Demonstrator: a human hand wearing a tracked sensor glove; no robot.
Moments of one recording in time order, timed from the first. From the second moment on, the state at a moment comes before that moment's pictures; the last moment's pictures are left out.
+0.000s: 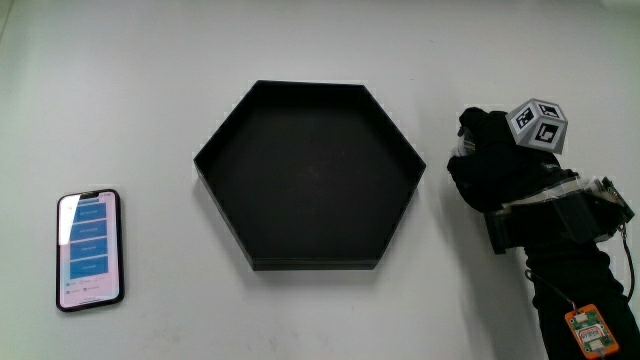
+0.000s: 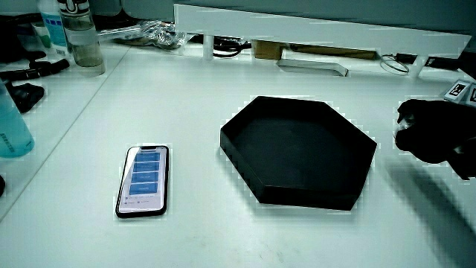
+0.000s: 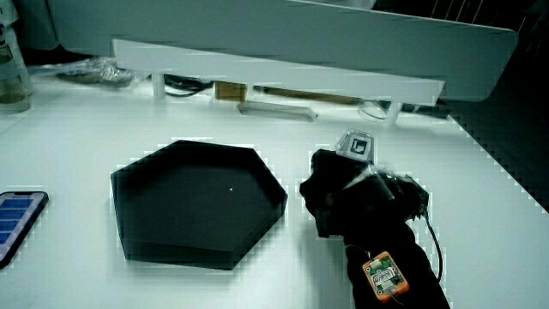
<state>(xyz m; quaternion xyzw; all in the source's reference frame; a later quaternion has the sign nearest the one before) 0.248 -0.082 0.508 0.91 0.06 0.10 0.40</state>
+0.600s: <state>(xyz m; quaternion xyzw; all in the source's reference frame) 0.271 -0.051 0.553 0.89 0.11 0.10 0.43</state>
